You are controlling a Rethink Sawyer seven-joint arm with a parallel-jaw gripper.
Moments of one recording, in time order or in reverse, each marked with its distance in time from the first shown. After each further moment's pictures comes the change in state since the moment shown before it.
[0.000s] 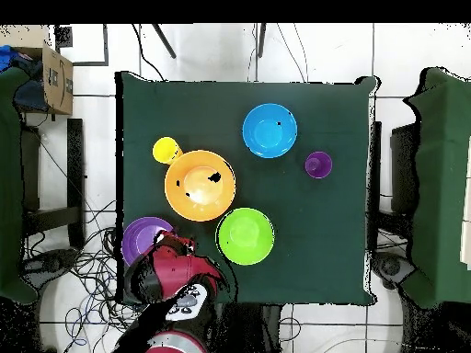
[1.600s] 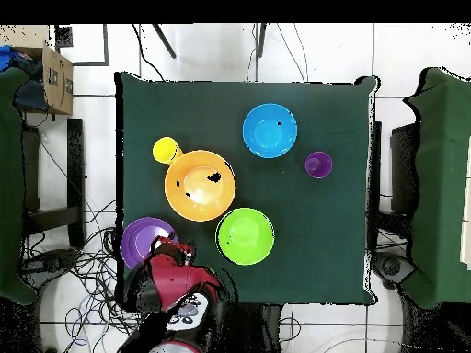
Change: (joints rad) arm -0.003 -0.049 0.020 0.065 0.011 -0.043 0.000
